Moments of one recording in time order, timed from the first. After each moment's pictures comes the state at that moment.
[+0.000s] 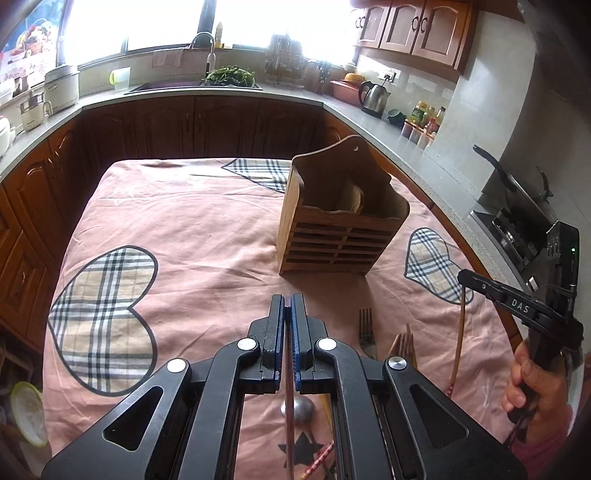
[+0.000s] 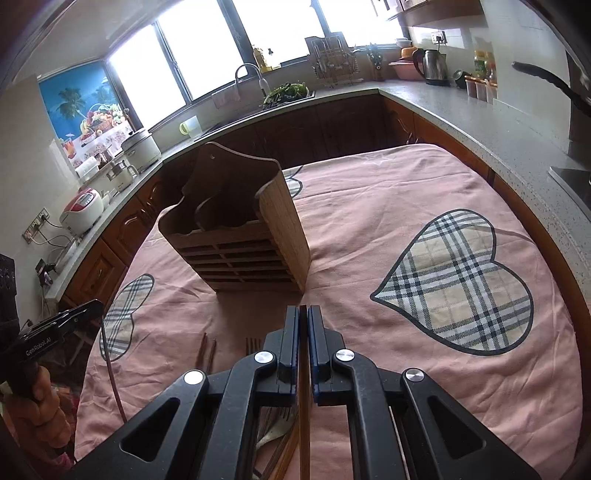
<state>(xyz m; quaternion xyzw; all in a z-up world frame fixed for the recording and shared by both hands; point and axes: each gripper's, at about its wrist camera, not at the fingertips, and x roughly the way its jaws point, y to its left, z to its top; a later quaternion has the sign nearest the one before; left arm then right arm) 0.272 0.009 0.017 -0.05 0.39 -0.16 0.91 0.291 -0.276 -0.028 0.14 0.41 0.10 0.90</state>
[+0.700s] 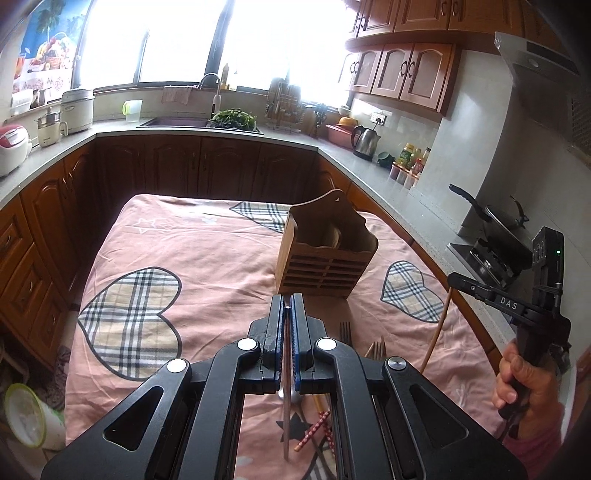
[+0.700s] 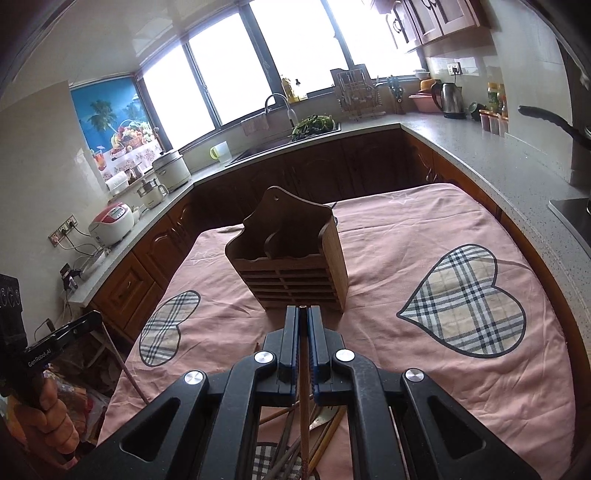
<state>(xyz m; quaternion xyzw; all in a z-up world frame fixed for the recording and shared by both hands) 0.206 0.039 0.065 -0.07 0.31 -0.16 0.93 0.249 -0.261 0.028 0.15 0.35 0.13 0.92</state>
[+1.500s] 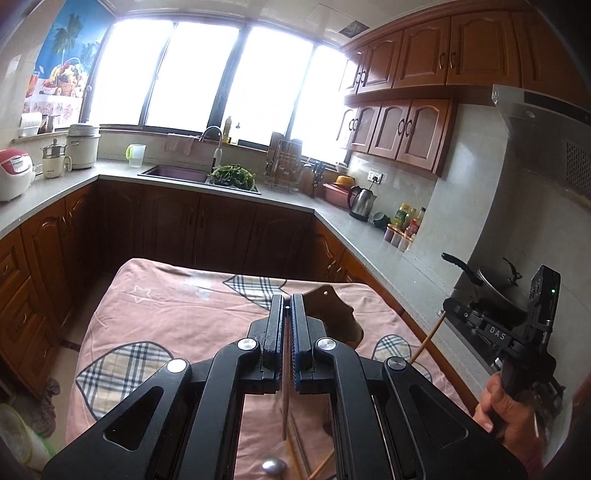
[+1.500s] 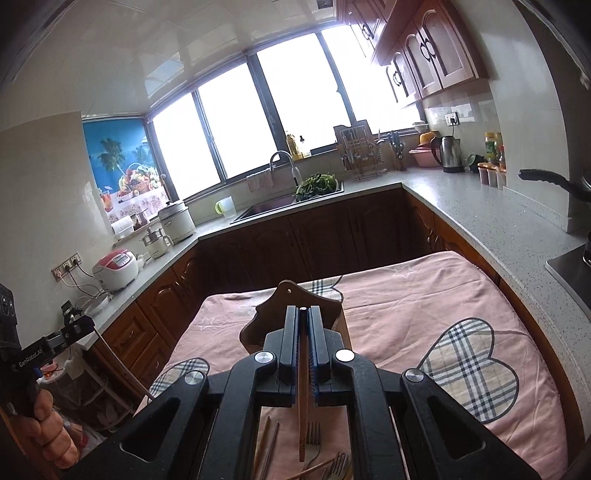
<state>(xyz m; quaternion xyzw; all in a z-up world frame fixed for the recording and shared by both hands) 0.238 0.041 0.131 -0.11 0.21 -0.15 0.96 0.279 -0.269 0.086 0.16 0.24 0.11 0.95</state>
